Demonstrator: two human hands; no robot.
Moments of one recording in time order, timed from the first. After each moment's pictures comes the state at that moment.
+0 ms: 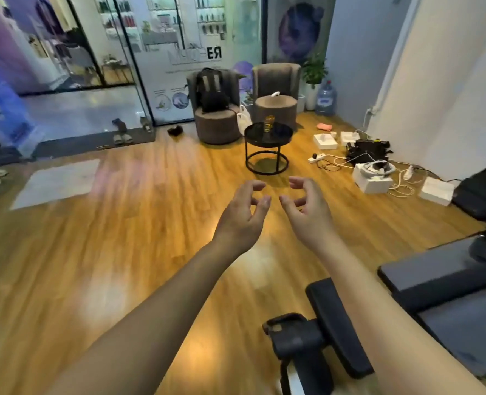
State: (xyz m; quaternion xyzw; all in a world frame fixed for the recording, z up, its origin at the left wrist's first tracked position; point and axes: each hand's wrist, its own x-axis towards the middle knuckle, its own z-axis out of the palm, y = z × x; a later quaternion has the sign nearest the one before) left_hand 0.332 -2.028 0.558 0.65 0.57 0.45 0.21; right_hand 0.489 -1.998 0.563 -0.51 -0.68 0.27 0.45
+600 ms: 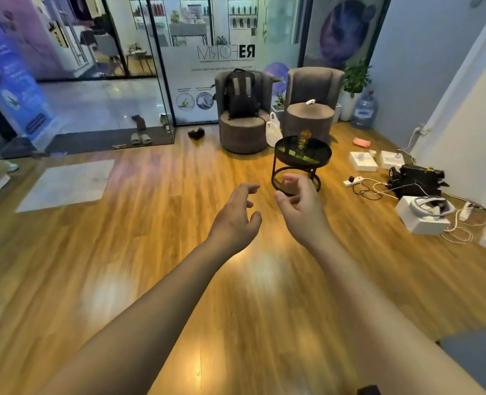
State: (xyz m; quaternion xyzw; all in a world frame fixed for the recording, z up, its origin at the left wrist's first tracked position) left_hand 0.108 -1.730 0.560 0.62 0.65 0.40 0.19; right_hand 0.256 -1.680 0.571 -0.49 -0.71 0.29 0.42
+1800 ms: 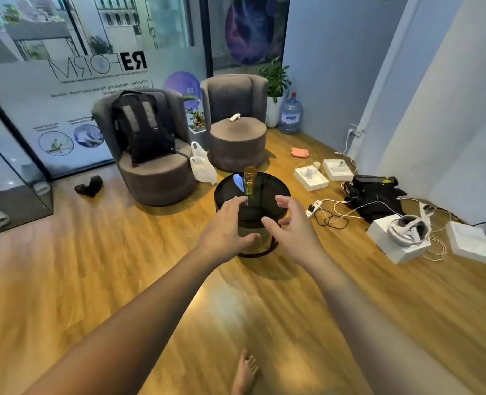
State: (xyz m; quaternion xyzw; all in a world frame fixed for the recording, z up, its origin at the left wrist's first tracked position) left_hand -0.005 -0.921 0.499 0.76 0.56 0.24 0.22; right_hand 0.168 -0.961 0.513 -0.63 -0.59 0.29 0.40
